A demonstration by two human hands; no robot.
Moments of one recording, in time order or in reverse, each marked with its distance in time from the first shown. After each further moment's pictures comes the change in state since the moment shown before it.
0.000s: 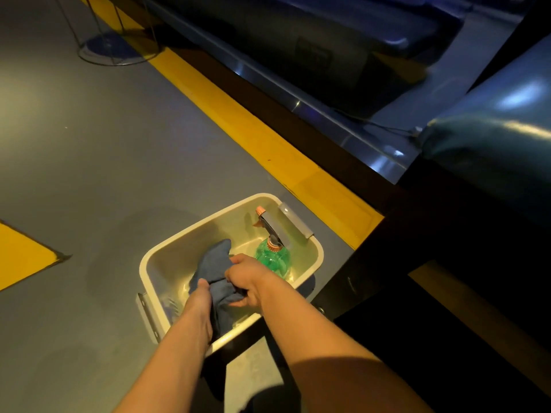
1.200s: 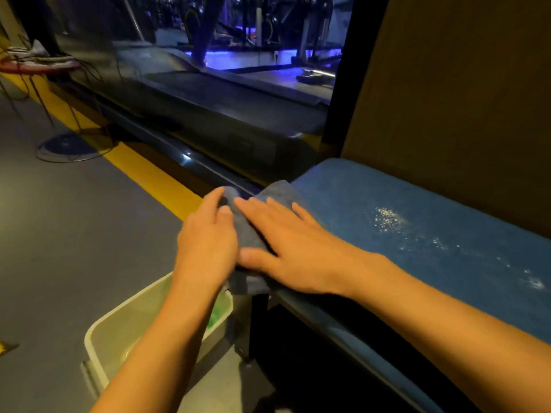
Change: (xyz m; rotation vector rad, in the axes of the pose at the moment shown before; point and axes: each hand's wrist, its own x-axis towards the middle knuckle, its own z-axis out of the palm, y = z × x) left_hand -0.359 0.063 0.122 0.636 -0.099 1.142; right_hand -0.355 -0.041 -0.165 -1.184 0.577 -0.795
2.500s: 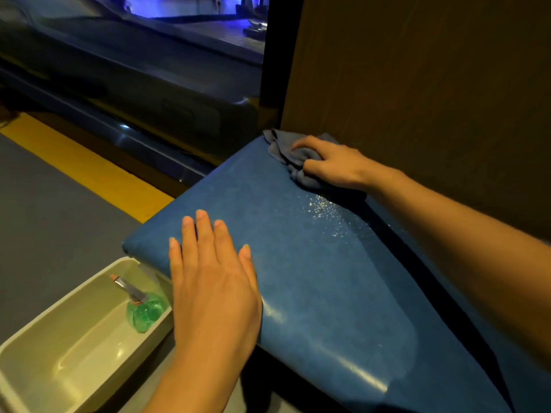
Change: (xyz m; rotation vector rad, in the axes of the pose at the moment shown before) left_hand -0.049 -0.006 0.088 0.817 -0.005 0.407; right_hand -0.001 0.189 -0.054 0.145 0.028 0.499
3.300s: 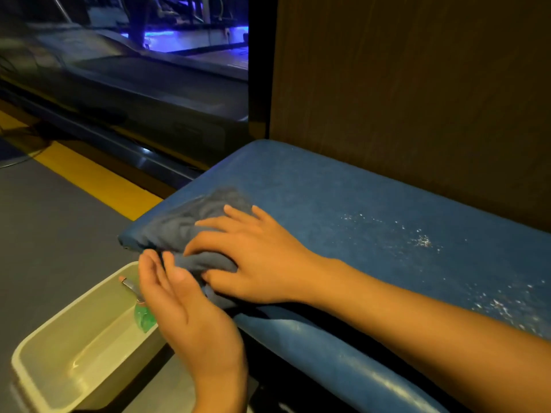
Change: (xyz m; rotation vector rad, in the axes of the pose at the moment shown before) left_hand -0.045 0.050 -0.010 -1.410 0.559 -0.658; right_hand -0.120 -0.082 0.071 -0.015 0.060 -0.586
